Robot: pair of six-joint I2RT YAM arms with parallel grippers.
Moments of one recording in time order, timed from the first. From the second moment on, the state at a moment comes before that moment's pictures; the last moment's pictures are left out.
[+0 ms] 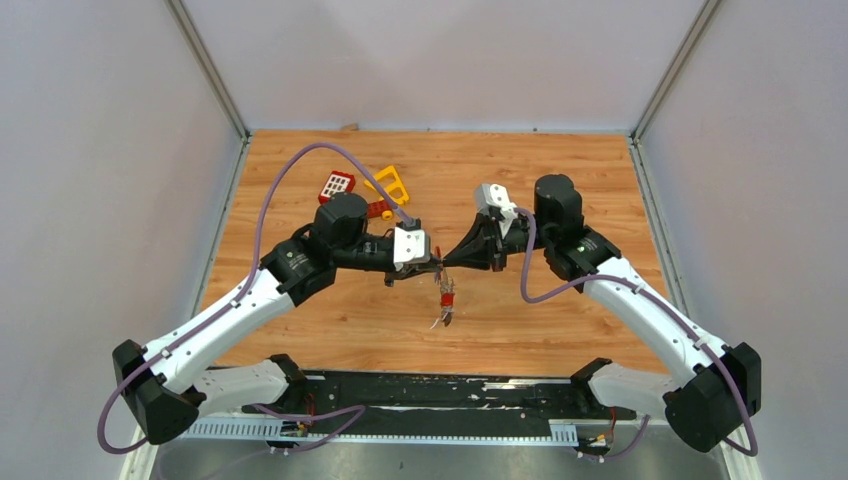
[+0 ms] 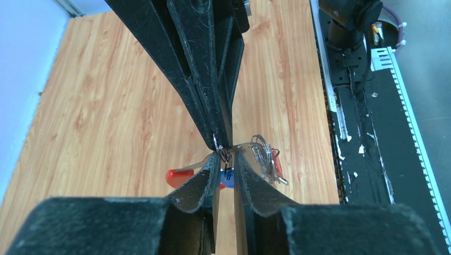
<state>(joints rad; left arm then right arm) -0.80 1.08 1.05 -0.35 0.68 0.49 0.56 1.15 0.98 -0.06 -1.14 -0.20</state>
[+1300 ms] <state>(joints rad) -0.84 1.30 1.37 -0.80 0.41 0.45 0.55 1.13 0.96 -0.15 -1.00 -0.38</state>
